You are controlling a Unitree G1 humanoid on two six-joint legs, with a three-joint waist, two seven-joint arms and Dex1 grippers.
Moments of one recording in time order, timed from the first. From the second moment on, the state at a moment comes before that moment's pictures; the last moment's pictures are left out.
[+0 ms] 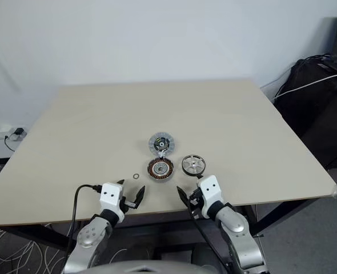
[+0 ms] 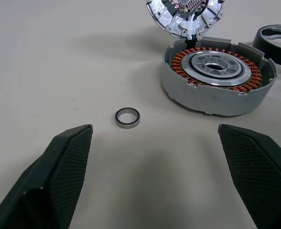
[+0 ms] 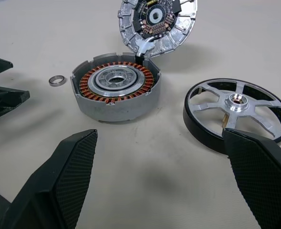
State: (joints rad) left arm 0.31 0.12 -0.12 -0.04 -0.02 -0.01 -0.25; right arm 0.24 -0.23 0.19 -0.16 0.10 0.15 0.43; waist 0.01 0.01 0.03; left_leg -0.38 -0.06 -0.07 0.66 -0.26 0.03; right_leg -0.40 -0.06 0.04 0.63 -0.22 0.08
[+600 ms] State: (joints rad) left arm 0.31 0.12 -0.11 -0.04 -0.02 0.01 -0.24; right arm 0.24 -0.23 0.19 -0.16 0.10 0.14 0.43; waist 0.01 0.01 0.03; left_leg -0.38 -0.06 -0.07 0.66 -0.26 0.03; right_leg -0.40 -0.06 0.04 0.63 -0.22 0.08
